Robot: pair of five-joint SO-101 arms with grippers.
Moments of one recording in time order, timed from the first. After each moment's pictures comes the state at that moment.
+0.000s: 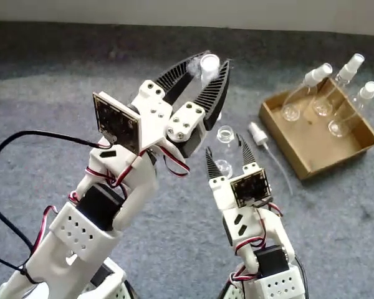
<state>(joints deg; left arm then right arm) 31.6 -50.4 36.6 7.3 9.1 -20.2 -104.3 95.5 22.8 13.0</state>
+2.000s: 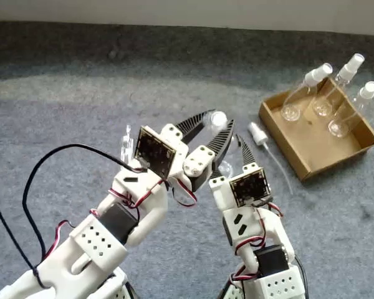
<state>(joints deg) 36.0 -55.7 62.8 -1.3 9.0 -20.1 -104.1 95.5 22.9 13.1</state>
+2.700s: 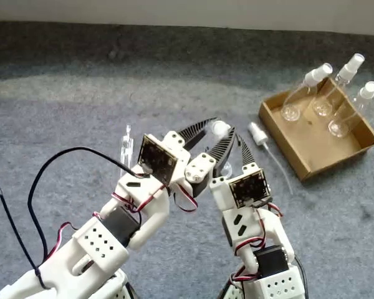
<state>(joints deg) 37.5 -56.2 65.5 -2.4 9.0 -20.2 -104.2 95.5 22.8 13.3</state>
